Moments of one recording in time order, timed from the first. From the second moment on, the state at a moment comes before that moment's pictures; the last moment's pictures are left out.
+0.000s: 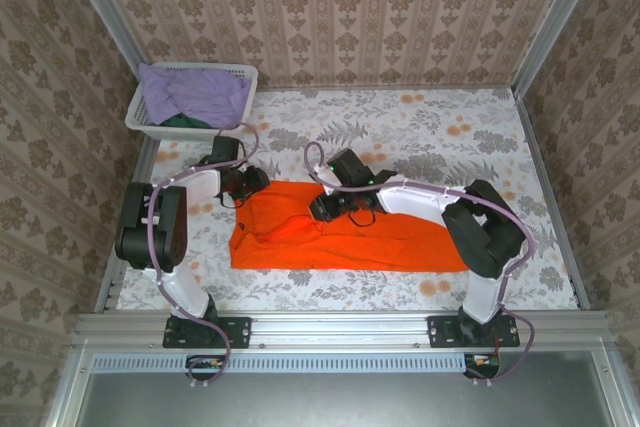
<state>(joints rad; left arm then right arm) -0.19 1.74 0.95 -0.26 0.32 -0.59 0.69 1.85 1.20 -0.24 -0.38 0.28</state>
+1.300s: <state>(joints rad) -0.19 1.75 0.96 -0.27 0.32 -0.59 0.75 1.99 1.26 -0.36 -0.38 0.31</state>
